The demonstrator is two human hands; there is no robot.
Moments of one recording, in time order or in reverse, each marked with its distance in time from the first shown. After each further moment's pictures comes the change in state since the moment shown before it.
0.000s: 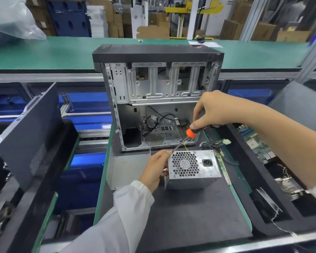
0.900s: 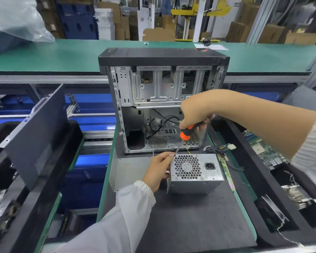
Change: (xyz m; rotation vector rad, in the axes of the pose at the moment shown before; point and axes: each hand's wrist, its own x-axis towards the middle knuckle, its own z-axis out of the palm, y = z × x) left_hand 0.008 0.001 -0.003 0.019 0.011 0.027; right_hand 0.045 -0.044 -0.007 -0.290 -0.341 0.146
